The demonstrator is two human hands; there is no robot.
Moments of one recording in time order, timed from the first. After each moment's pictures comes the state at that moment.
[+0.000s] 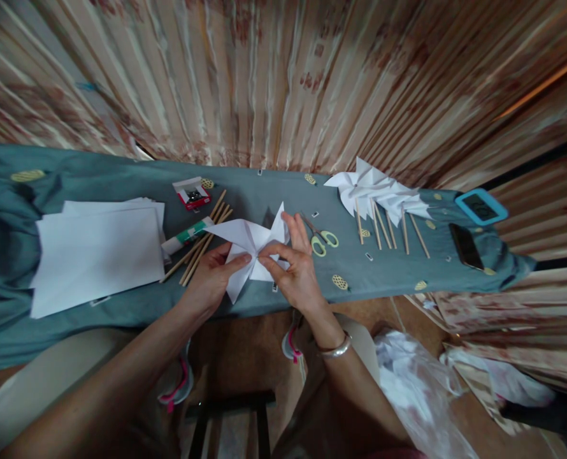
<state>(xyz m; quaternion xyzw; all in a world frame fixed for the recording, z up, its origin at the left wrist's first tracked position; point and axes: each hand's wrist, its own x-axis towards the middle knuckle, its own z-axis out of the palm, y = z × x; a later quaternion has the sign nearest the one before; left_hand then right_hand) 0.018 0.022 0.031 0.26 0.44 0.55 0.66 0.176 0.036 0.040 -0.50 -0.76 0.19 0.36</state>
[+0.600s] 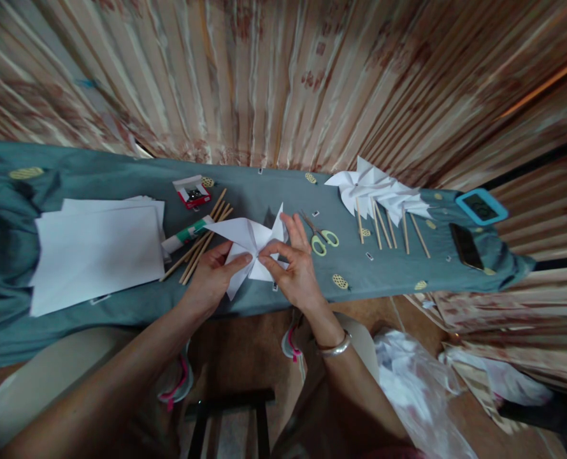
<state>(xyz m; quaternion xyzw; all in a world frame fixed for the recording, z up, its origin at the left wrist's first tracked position) 0.019 0.022 0.031 0.28 0.45 0.55 0.64 0.176 0.037 0.040 -0.50 -0.76 0.21 0.35</state>
